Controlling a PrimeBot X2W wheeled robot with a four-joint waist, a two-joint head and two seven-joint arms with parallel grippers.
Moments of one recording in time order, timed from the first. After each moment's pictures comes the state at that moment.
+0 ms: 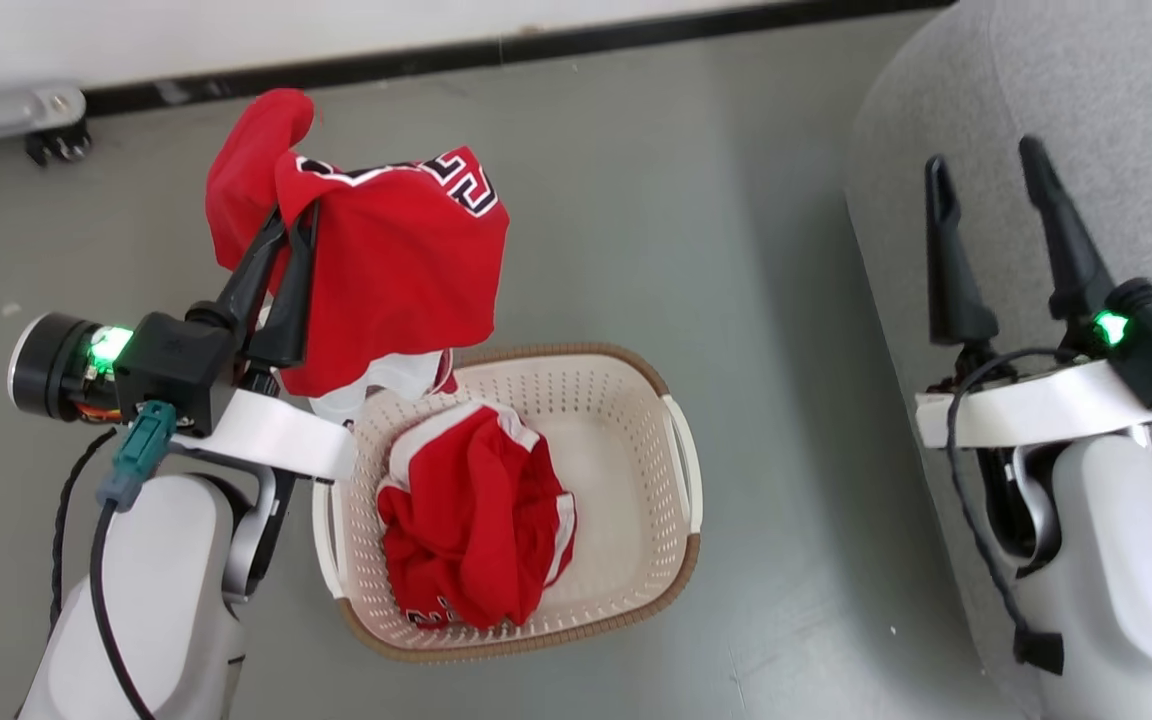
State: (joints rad) left arm -0.51 0.21 -0.24 0.26 -0.11 0.02 -0.26; right arm -0.45 -0.07 -0.01 0.27 0.12 0.13 -0.25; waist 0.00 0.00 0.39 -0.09
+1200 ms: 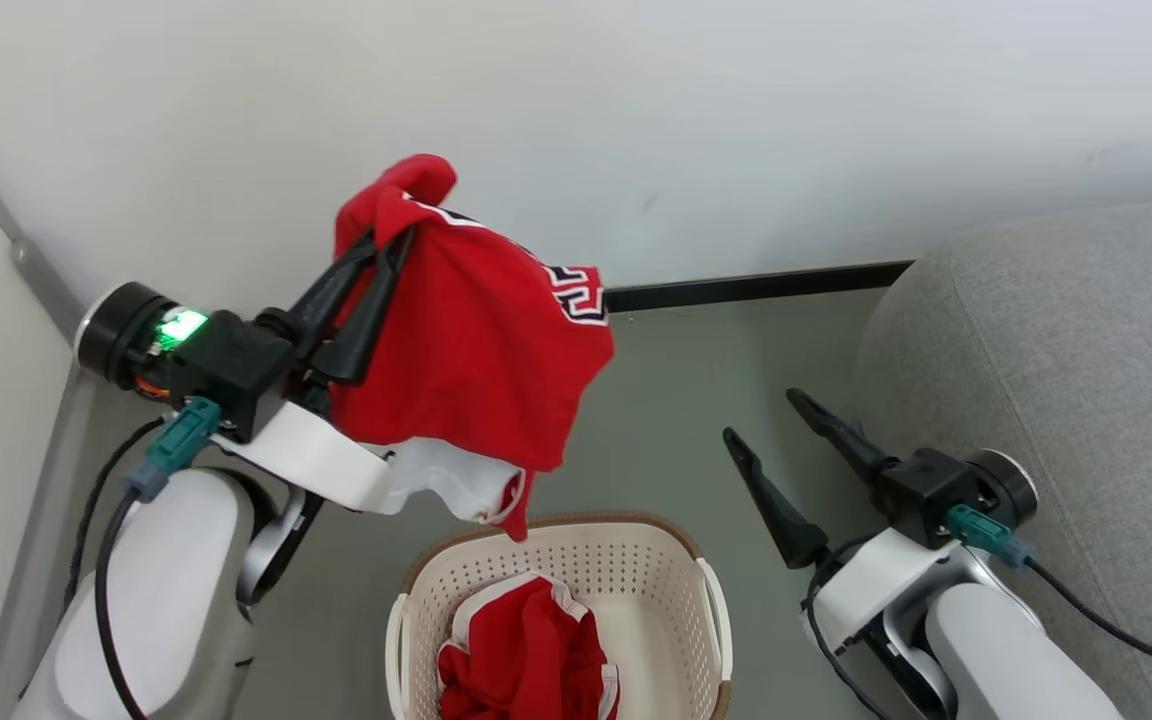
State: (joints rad) left arm -0.54 0.27 -0.34 0.24 -0.19 -0.12 -0.23; right arm -0.32 -0.18 0.40 0.46 0.19 0.13 -0.20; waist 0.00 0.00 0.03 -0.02
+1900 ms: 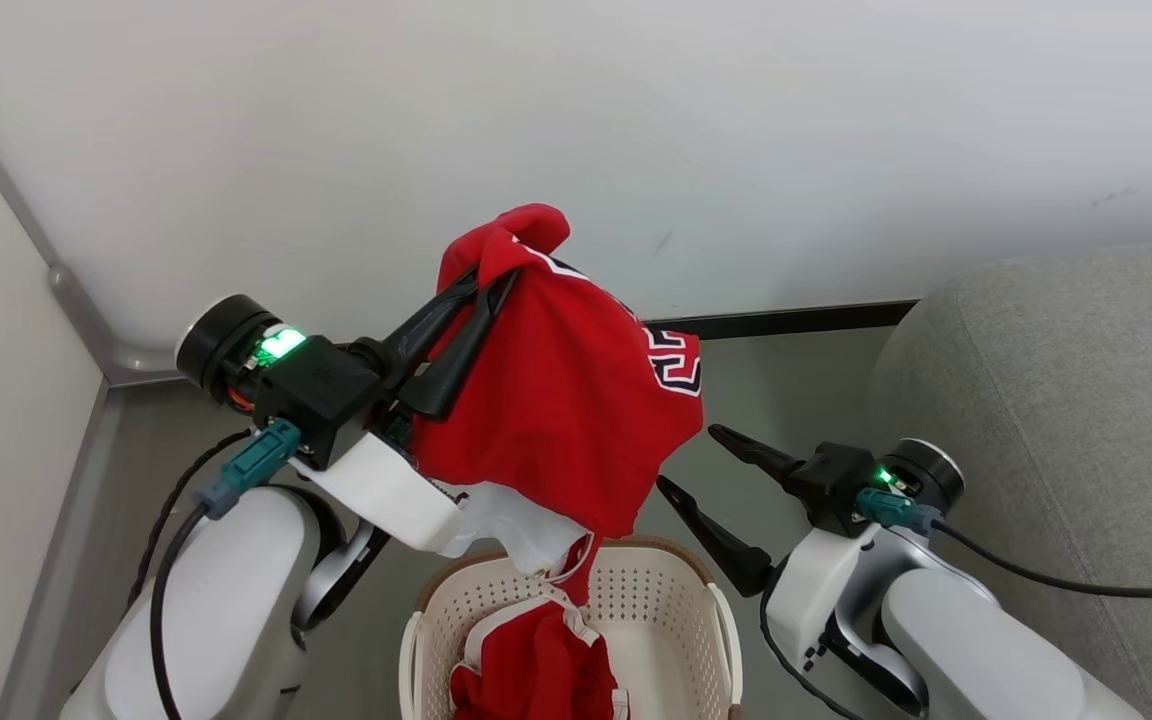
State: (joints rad) left arm -0.55 0.28 -0.51 0.19 -0.29 -0.12 -0.21; right arm -0.48 -0.26 0.73 0.53 0.37 0.13 -0.09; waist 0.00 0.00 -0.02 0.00
